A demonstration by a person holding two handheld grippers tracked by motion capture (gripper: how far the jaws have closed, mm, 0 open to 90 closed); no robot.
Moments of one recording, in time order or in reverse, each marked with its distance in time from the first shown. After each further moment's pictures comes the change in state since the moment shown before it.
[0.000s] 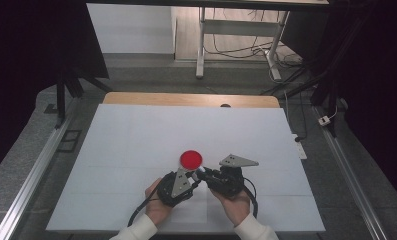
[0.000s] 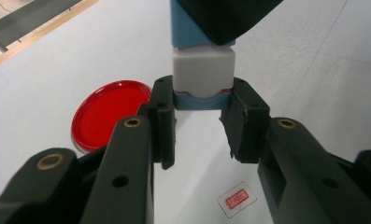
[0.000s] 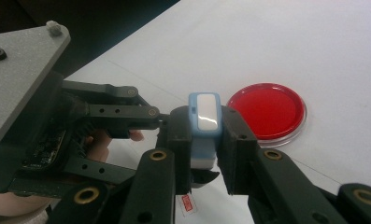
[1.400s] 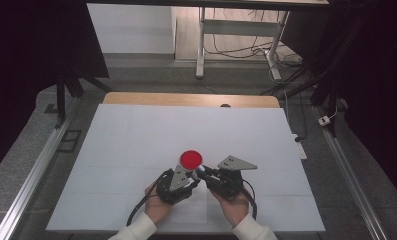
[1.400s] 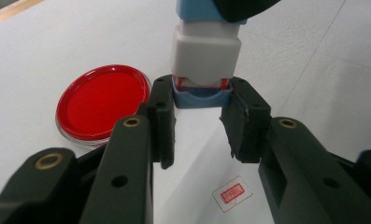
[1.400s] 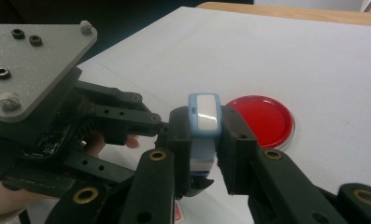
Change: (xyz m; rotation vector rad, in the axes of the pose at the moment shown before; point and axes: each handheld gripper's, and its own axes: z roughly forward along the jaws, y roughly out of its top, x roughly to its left) left arm 0.008 -0.003 0.005 0.034 -0.062 -0.089; right arm 0.005 -0.002 0.001 -0.042 -0.046 -0.071
